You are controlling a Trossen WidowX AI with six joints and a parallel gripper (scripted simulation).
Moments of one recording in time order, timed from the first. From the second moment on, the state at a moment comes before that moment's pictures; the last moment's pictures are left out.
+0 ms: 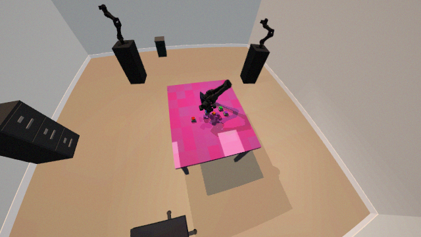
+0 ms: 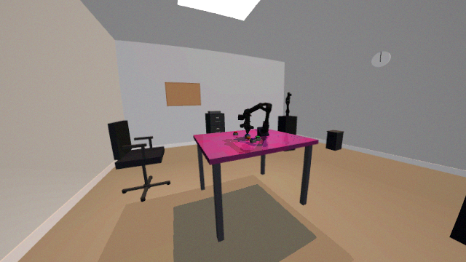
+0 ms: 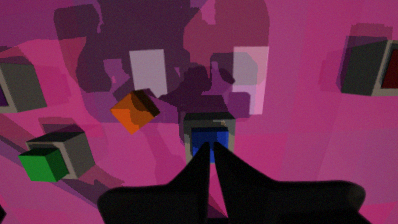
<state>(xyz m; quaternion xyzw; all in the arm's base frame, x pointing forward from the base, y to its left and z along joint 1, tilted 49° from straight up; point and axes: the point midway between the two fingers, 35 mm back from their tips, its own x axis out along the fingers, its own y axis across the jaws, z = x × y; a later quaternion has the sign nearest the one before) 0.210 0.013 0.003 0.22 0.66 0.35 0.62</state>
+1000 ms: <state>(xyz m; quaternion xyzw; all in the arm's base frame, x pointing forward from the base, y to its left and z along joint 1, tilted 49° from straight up) 0.236 0.072 0.192 0.24 0.63 0.33 0.66</state>
